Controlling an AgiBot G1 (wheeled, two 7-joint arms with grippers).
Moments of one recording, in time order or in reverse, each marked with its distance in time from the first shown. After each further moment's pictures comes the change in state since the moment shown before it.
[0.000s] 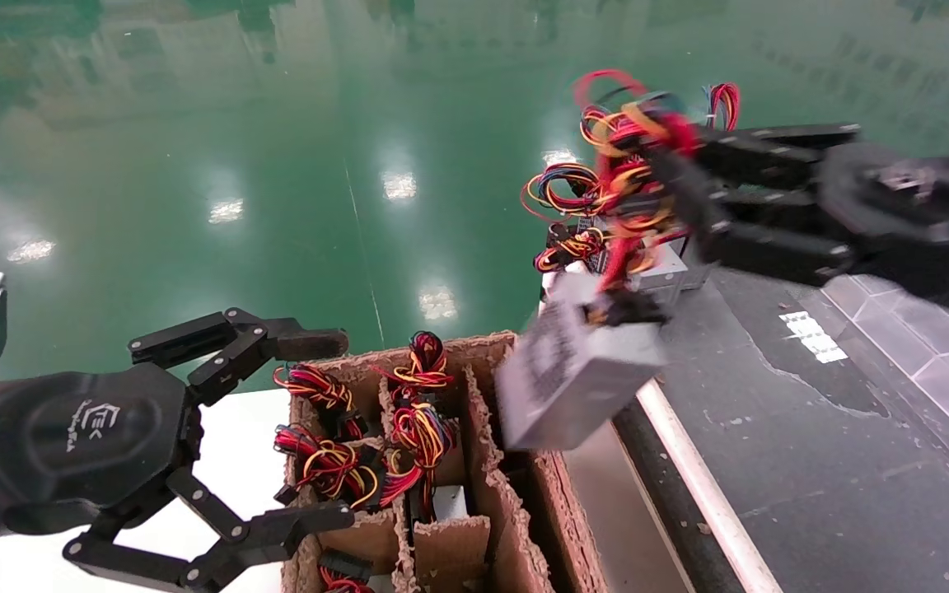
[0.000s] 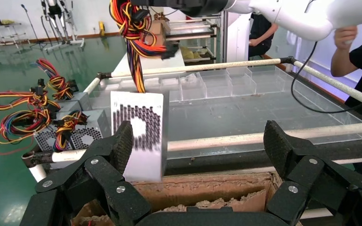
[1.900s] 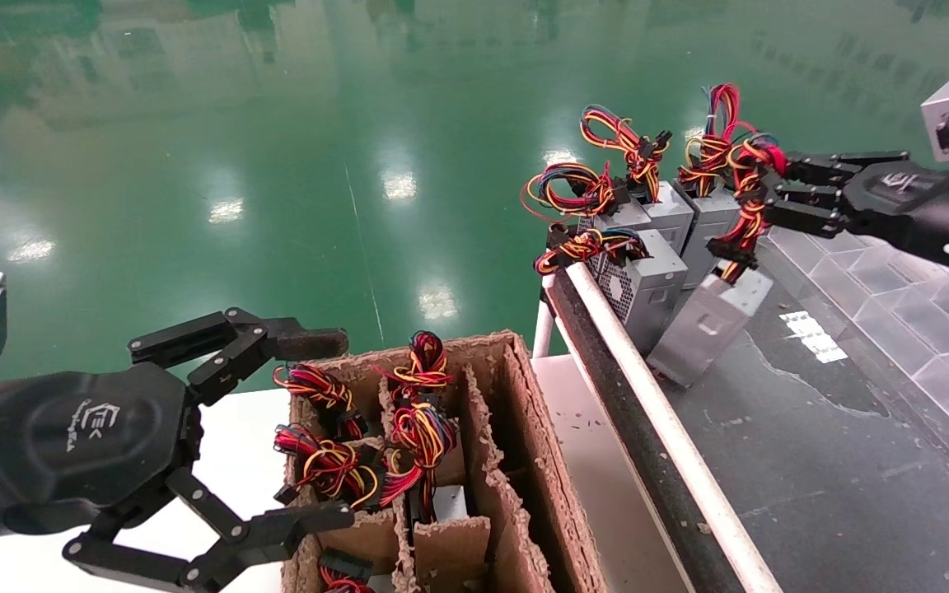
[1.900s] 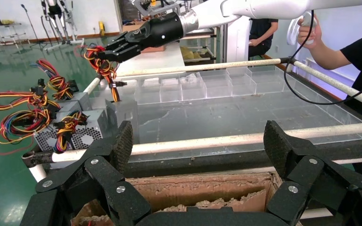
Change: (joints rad) left arm 0.000 0.000 0.001 0.000 0.000 0.000 0.000; right arm 0.424 -0.162 -0.123 -0.883 -0.359 0.103 -0.468
